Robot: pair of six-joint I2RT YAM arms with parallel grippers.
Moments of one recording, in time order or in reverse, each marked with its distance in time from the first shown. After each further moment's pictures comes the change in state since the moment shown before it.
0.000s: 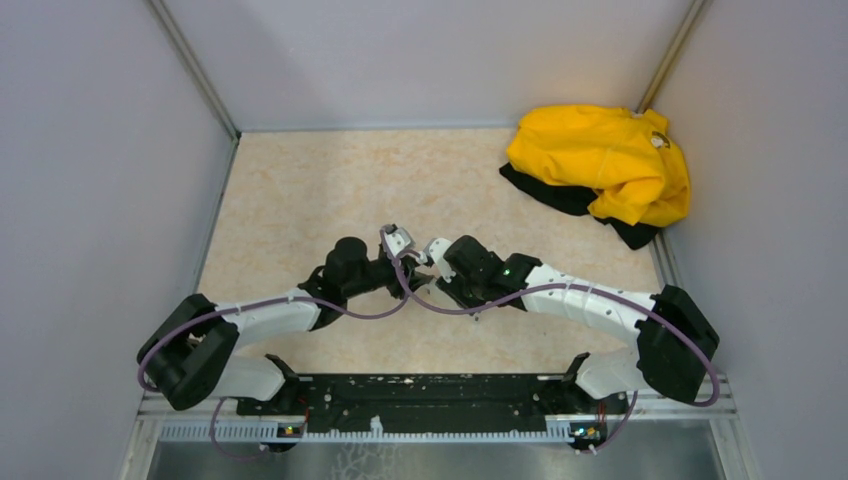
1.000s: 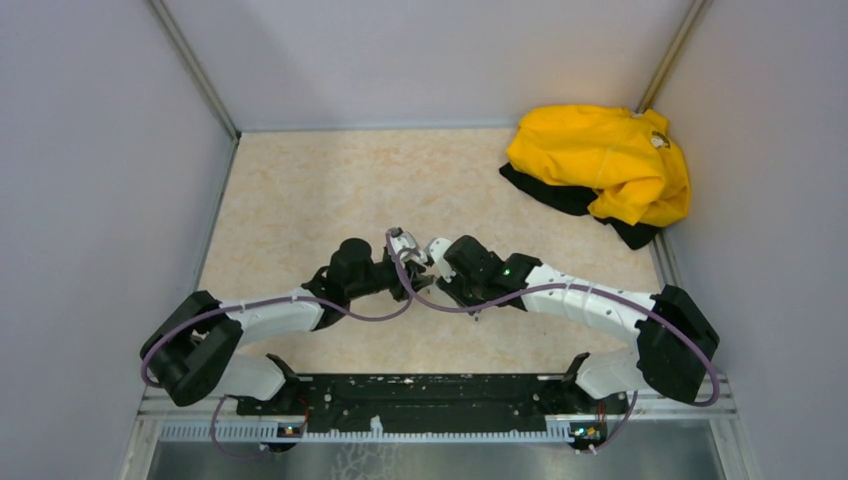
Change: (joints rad) left arm -0.022 0.022 0.007 -0.006 0.016 0.016; right arm 0.000 0.000 0.000 0.000 0.000 0.003
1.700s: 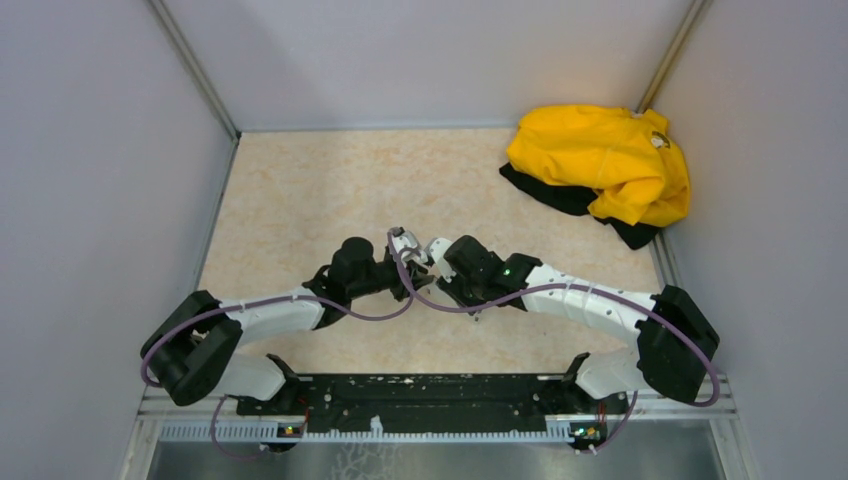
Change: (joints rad) left arm -0.007 0.004 0.019 -0.028 -0.001 0.001; right arm 0.000 -0.001 0.000 -0.002 0.000 0.004
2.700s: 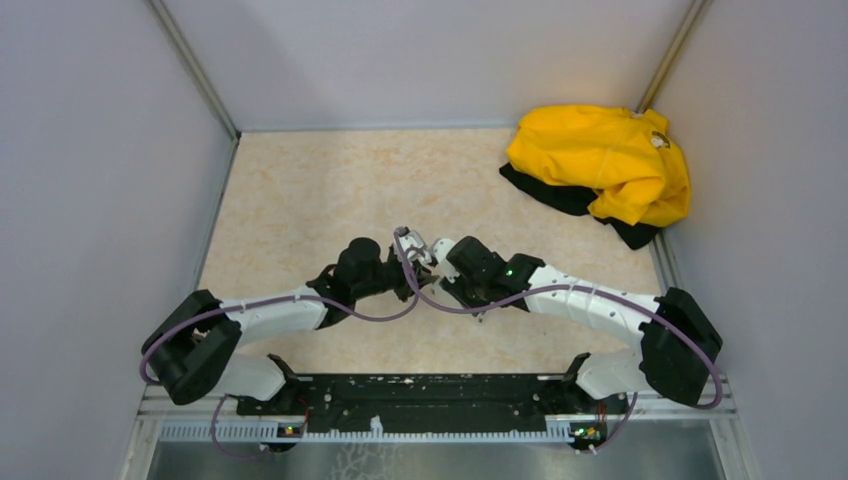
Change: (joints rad) left arm -0.040 0.005 0.033 -0.053 -0.069 -0.012; right arm 0.000 -0.014 -0.004 -0.029 0.014 0.011
